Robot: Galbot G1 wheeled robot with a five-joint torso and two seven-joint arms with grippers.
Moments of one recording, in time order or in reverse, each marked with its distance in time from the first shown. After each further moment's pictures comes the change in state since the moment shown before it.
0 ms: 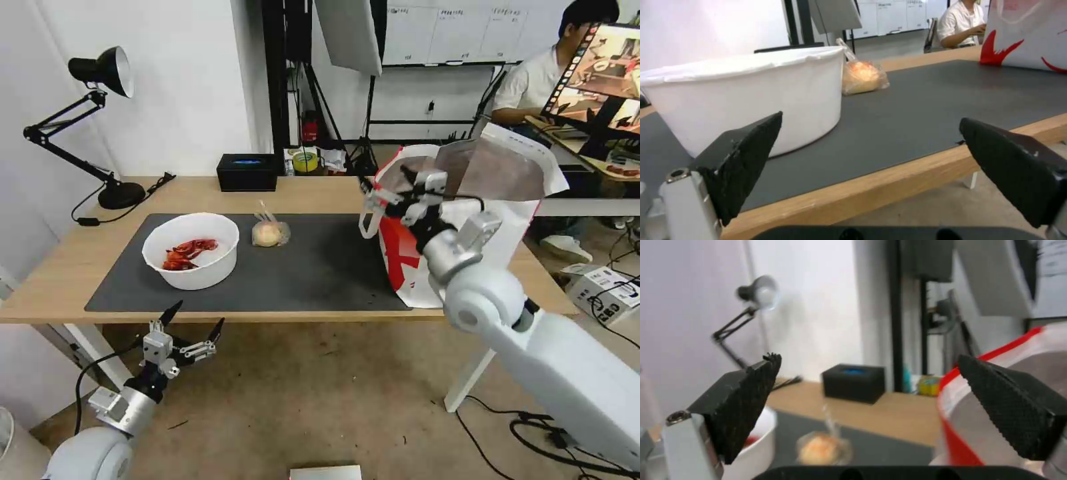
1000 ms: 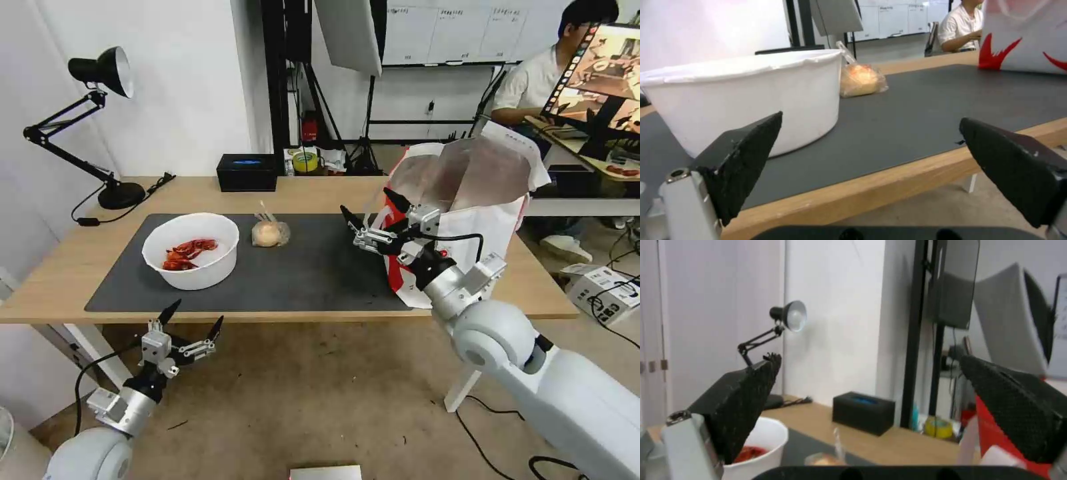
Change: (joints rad) left arm 0.013 -0.025 -0.003 -0.015 0.005 -0.002 0.001; right arm -0.098 -0.023 0.062 0.036 -0.184 0.145 -0.101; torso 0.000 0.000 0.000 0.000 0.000
